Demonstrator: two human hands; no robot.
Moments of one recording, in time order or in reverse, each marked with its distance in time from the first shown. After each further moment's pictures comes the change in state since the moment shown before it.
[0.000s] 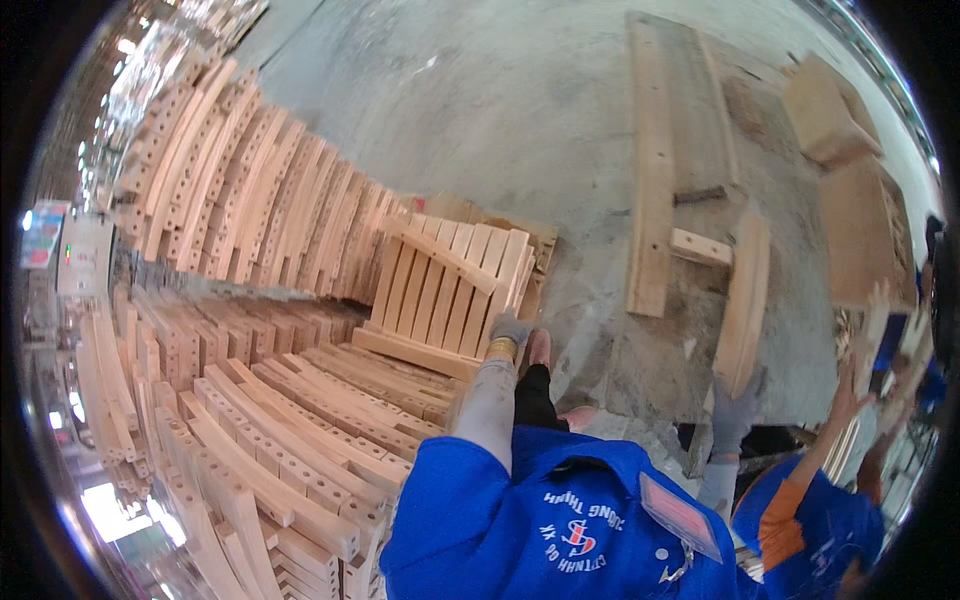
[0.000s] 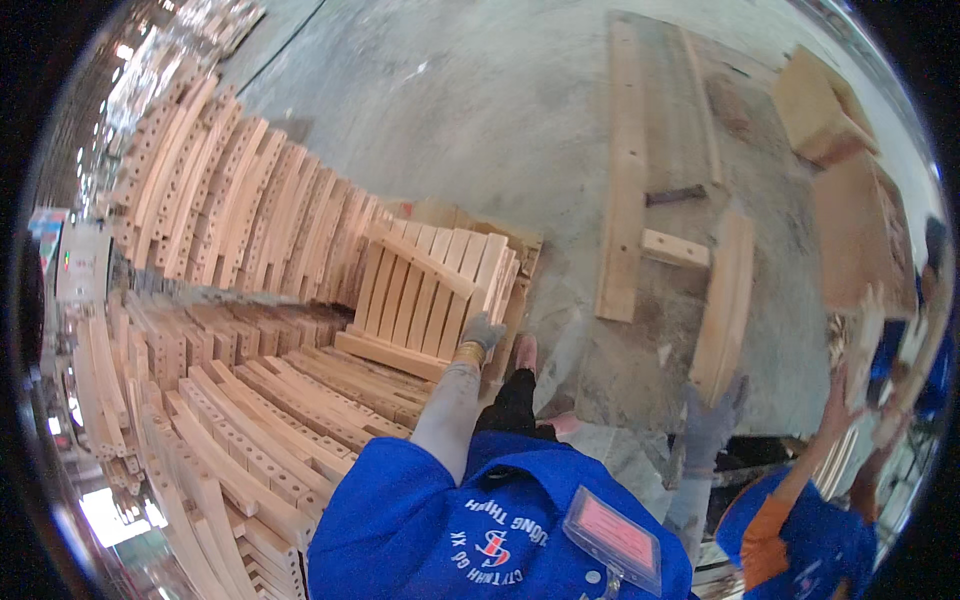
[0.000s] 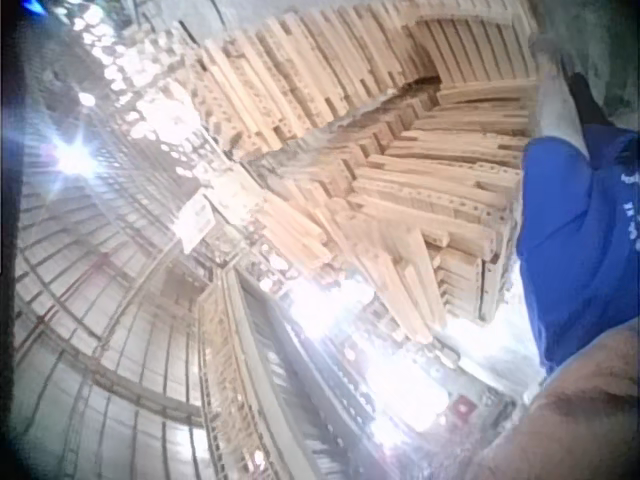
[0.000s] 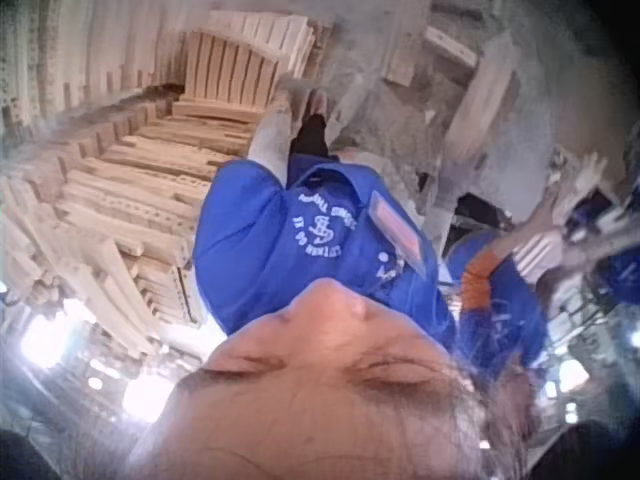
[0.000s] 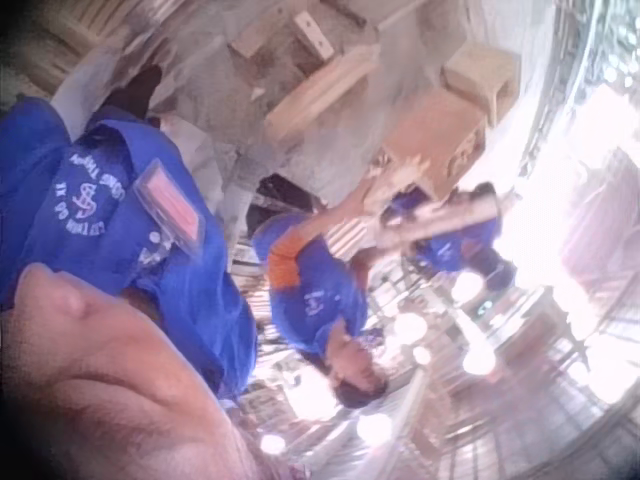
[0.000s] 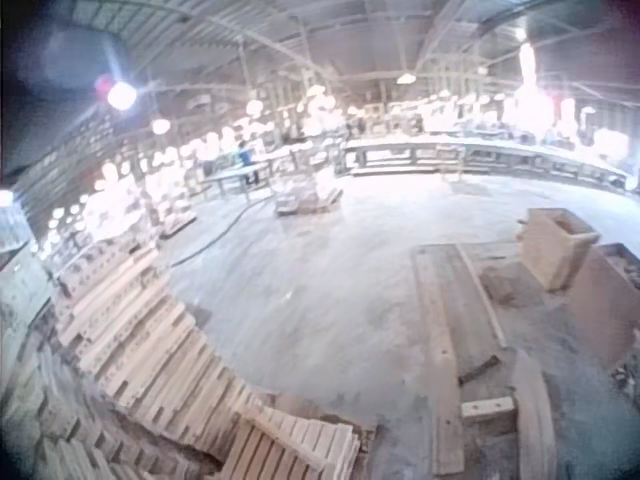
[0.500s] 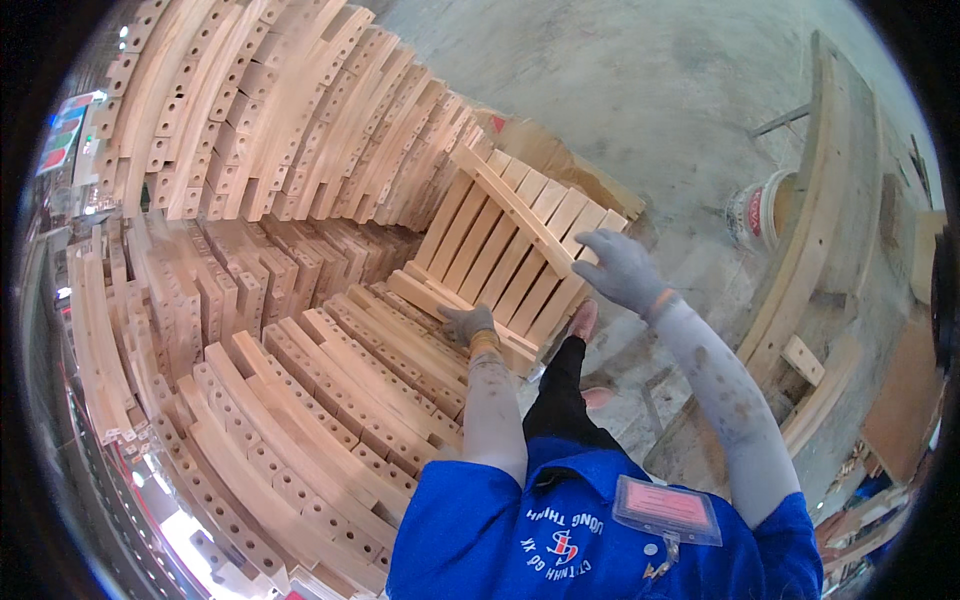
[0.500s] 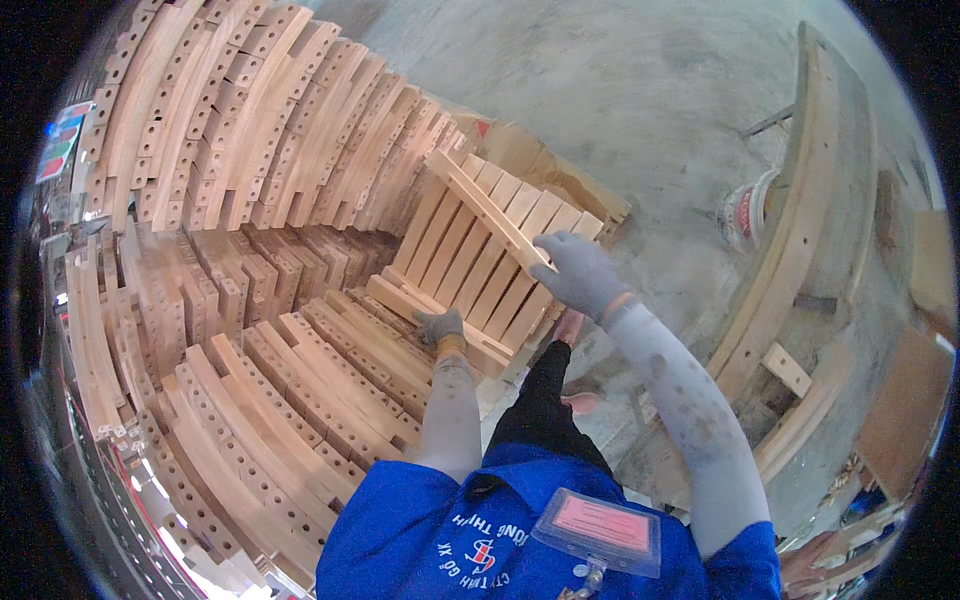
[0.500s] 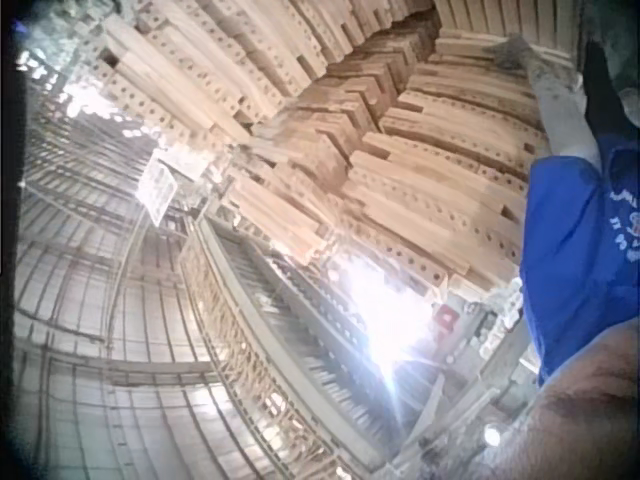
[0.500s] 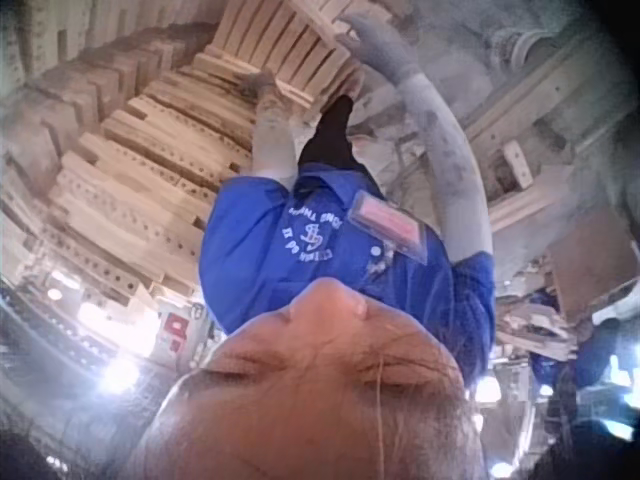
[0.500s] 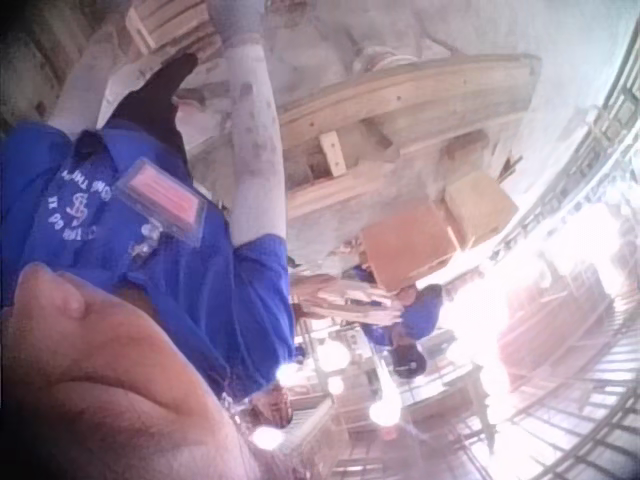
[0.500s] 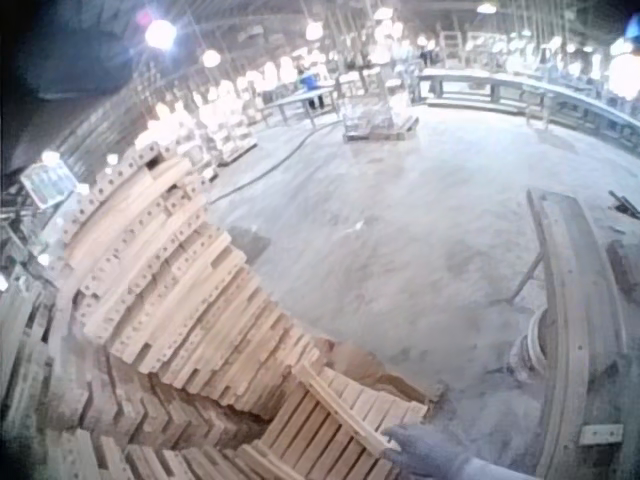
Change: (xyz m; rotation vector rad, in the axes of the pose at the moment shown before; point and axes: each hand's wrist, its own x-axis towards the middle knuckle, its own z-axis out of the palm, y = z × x) left_hand 0.038 -0.135 -0.076 -0.384 0.593 -1.045; right_hand 0.107 -0.408 0.190 0.589 -1.012 -0.945
